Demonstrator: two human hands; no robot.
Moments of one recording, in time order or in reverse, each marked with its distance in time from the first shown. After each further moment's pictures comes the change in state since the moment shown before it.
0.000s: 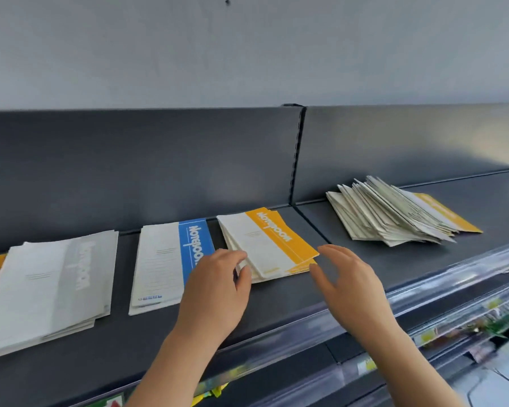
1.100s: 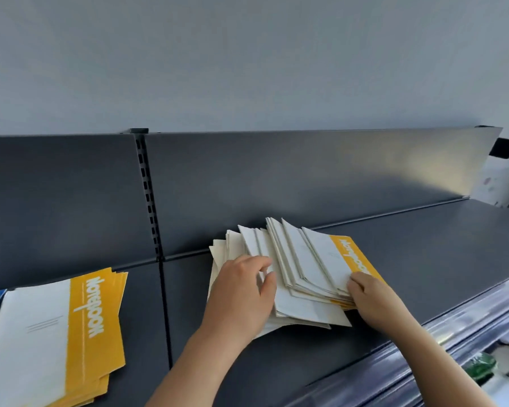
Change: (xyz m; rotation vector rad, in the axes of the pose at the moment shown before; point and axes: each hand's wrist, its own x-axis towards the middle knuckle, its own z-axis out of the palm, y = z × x) left_hand 0.159 0.225 0.237 -0.206 -0.060 0.094; right_hand 0.198 0.346 -0.090 -0.061 -0.230 0.328
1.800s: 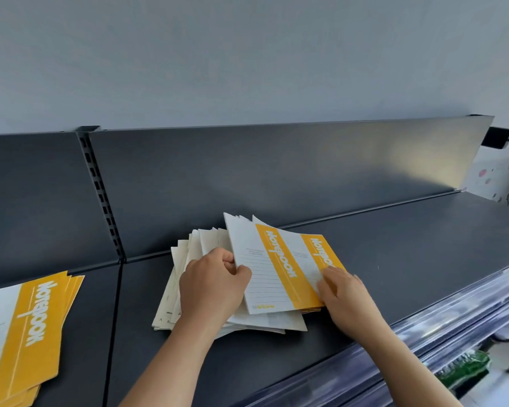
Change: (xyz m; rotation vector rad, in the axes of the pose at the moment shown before) left_hand 0.032 0.025 0.049 0.084 0.093 -0.361; right_hand 0.009 0.032 -0.005 0.116 0.073 -0.275
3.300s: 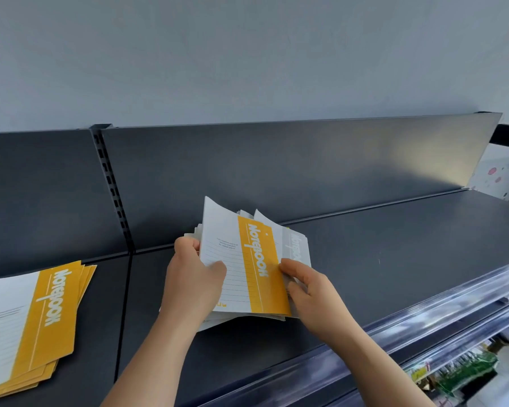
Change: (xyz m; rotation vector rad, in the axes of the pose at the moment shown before) left_hand -0.020 -0.003 -0.035 -0.239 0.023 -0.152; right_hand -0.026 -0.054 0.012 0.402 -0.174 0.025
